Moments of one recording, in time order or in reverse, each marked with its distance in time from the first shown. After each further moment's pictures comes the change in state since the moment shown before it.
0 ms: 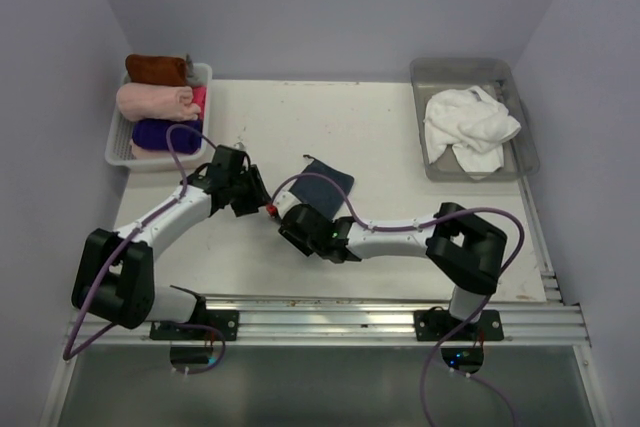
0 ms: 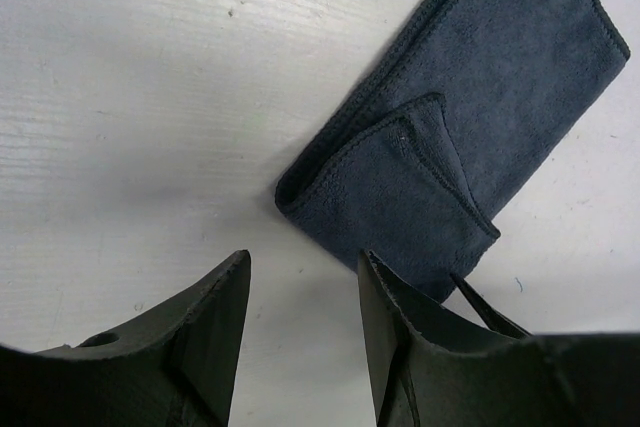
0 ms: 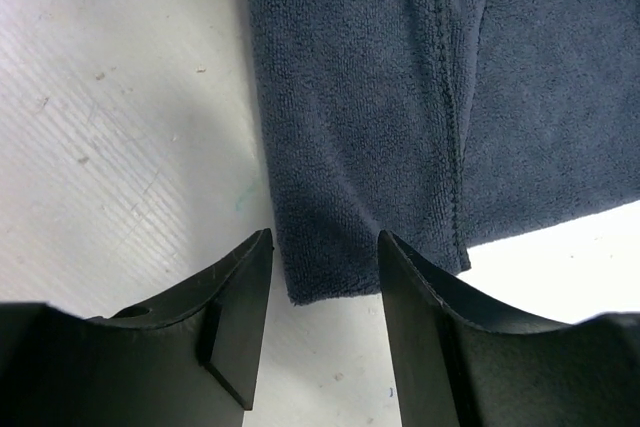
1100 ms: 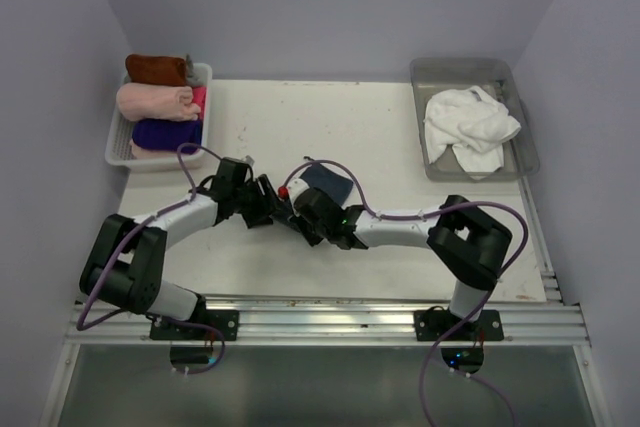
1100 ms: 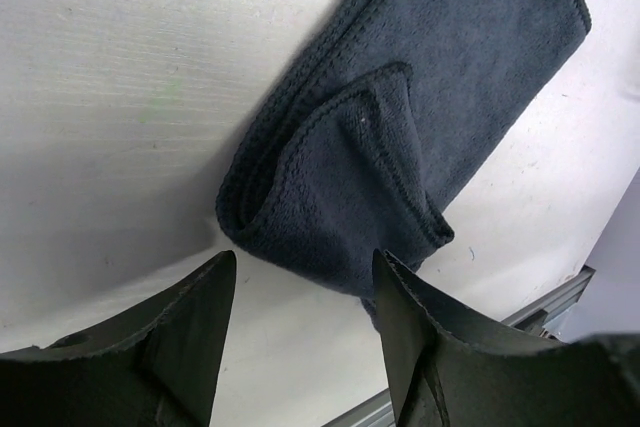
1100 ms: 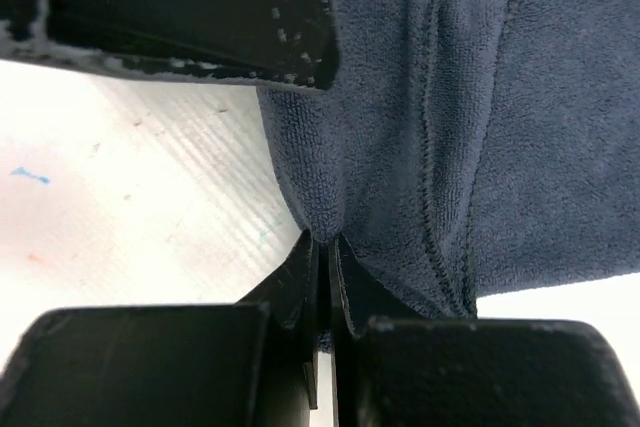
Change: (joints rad) left arm 0.000 0.076 -0.137 0.240 0.204 -0.107; right arm -0.109 0.008 -0.025 0.093 -0.220 0.110
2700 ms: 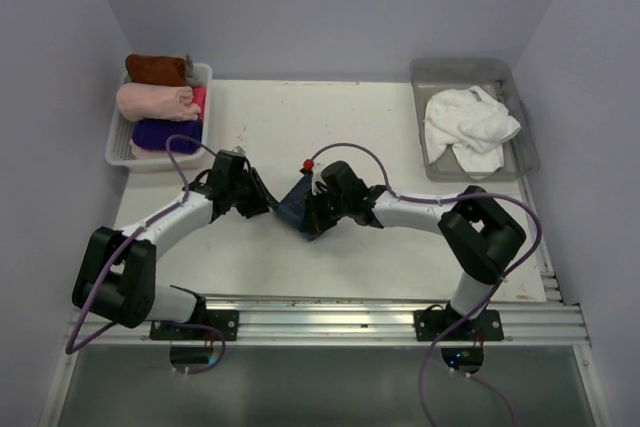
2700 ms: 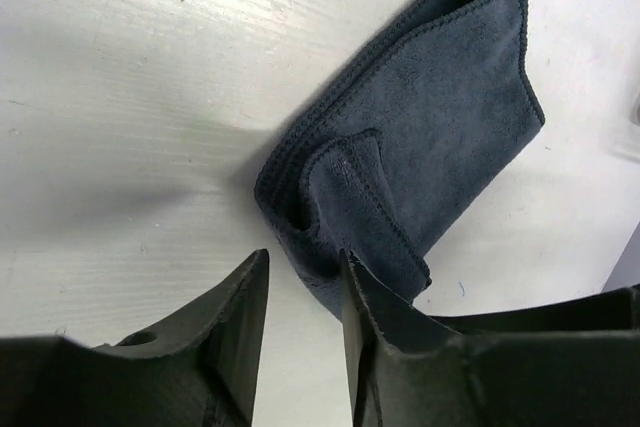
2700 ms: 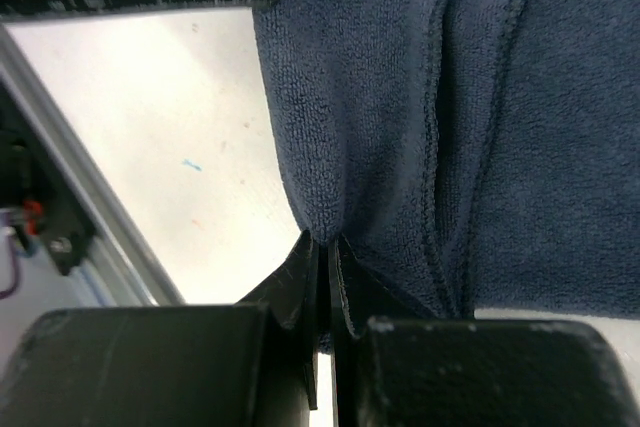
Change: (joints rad) left arm -0.003 -0.069 0.061 -0.092 -0.137 -0.032; right arm -0.210 -0.035 -0.029 0.033 -0.494 0.221
